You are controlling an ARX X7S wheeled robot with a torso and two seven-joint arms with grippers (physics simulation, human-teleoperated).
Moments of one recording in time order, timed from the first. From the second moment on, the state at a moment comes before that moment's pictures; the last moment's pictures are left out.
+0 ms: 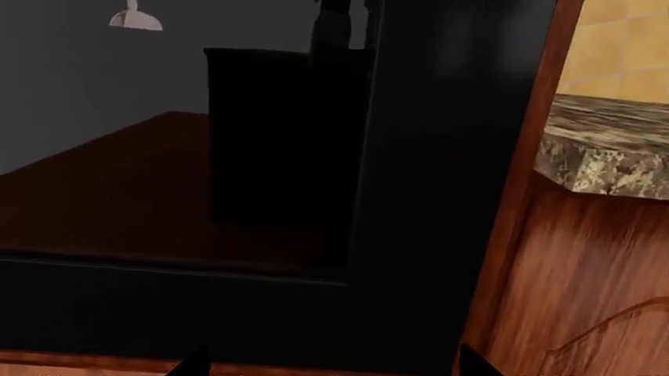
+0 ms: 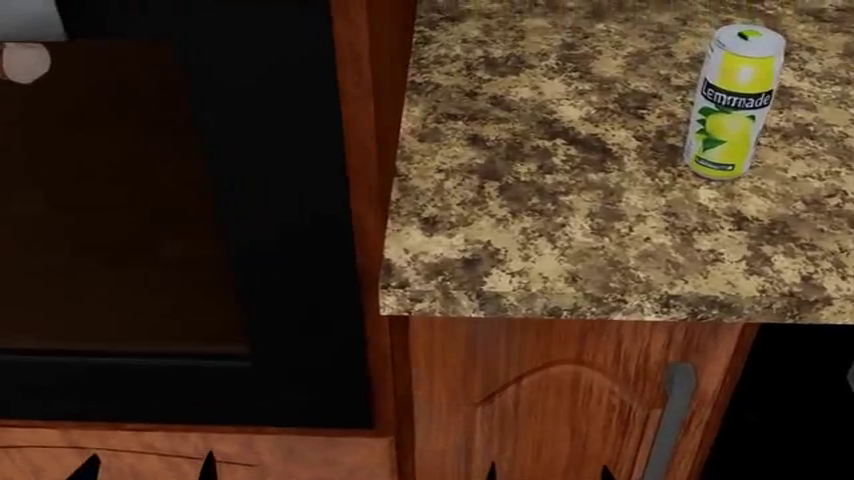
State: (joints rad) left arm -0.01 -0.11 0.13 0.01 -0.21 -0.01 -0.12; right arm 0.00 0.12 -0.16 0.00 0.15 -0.03 0.13
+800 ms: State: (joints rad) left arm 0.00 -0.14 0.15 0.04 -0.27 -0.04 -0.15; right arm 0.00 0.14 -0.19 -0.01 0.19 -0.04 0.16
